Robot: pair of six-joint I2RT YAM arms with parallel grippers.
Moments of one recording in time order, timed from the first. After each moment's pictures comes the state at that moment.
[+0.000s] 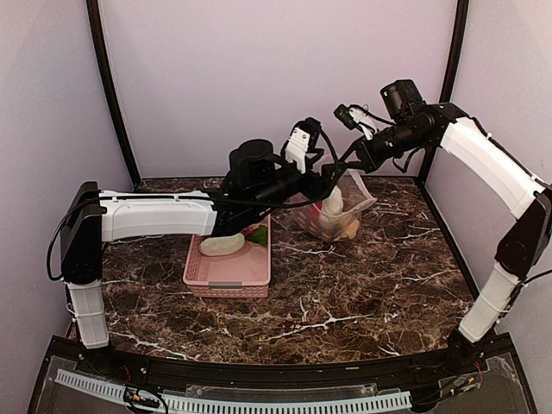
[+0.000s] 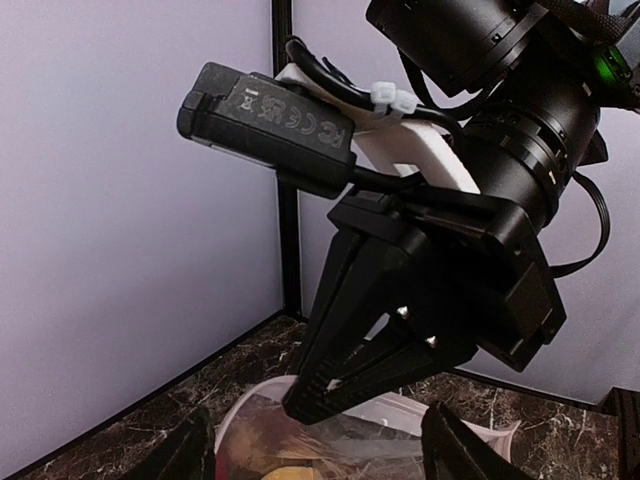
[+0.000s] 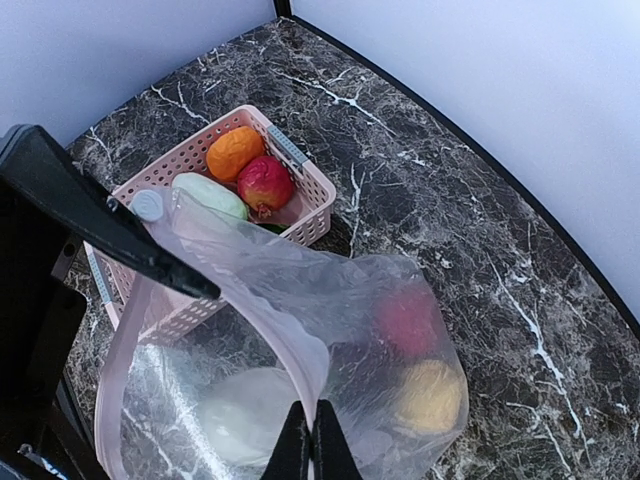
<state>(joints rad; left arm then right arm) -0.97 1.93 1.54 0.48 -0.03 0.01 0.47 1.68 1.84 -0.95 -0.45 -0.28</state>
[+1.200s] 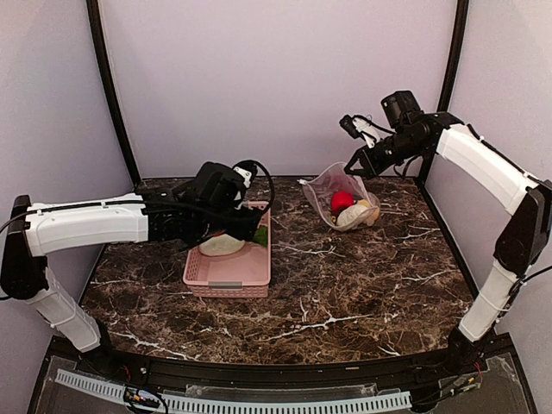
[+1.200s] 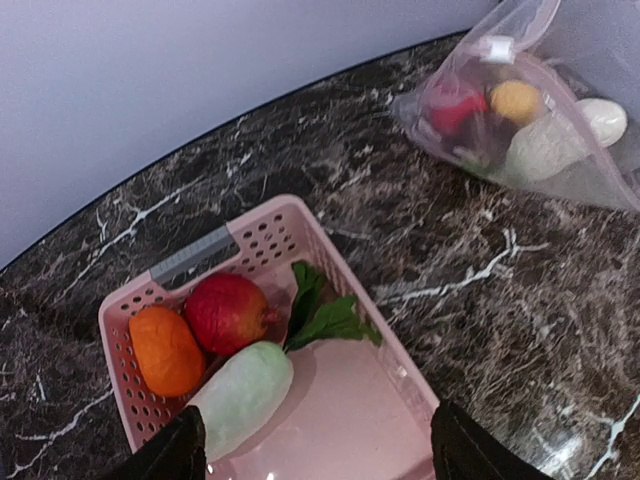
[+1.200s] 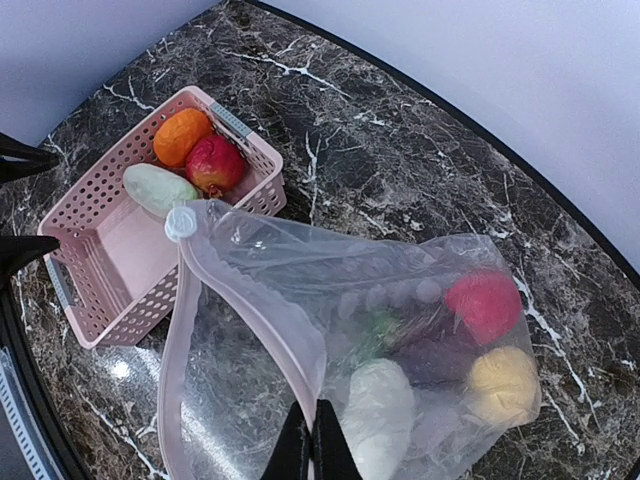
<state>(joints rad) -0.96 1.53 1.24 -0.34 -0.50 -0.20 0.42 1.69 1.76 -0.89 -0.40 -0.24</state>
